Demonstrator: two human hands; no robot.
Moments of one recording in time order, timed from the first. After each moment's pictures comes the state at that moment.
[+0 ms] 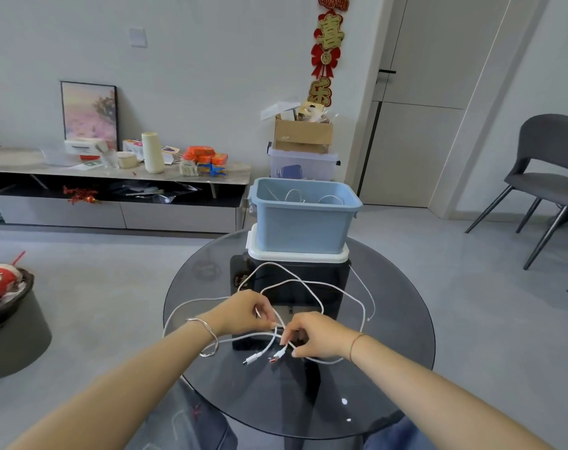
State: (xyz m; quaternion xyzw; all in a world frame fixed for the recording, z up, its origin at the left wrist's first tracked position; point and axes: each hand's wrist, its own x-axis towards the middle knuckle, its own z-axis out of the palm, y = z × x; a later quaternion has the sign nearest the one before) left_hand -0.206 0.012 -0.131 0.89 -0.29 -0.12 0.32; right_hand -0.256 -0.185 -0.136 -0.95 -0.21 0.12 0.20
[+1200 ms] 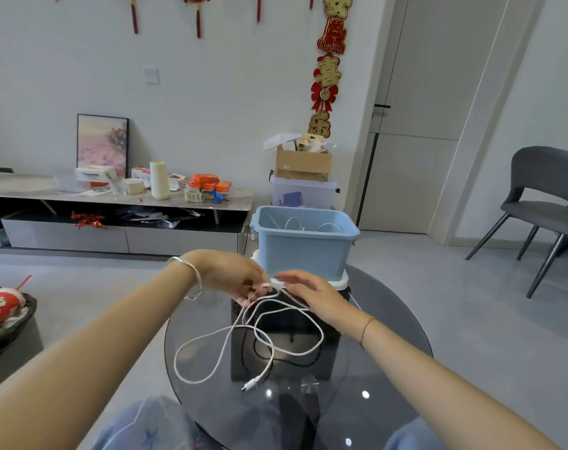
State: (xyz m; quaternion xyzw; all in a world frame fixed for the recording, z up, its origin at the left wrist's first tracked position) left_hand -0.191 0.022 0.010 0.78 -0.22 -0.41 0.42; right_hand -0.244 -0.172 -0.046 -0.84 -0.14 0.00 0.53
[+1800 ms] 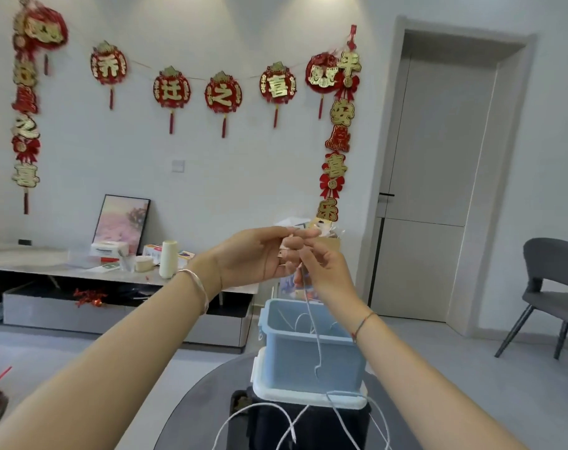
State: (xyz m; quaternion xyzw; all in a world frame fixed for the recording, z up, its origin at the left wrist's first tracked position) left_hand -0.175 0.019 0.178 0.47 -0.32 -0.31 0.77; right_hand -0.167 -0.134 0.130 -0.71 -0.23 -0.23 0.63
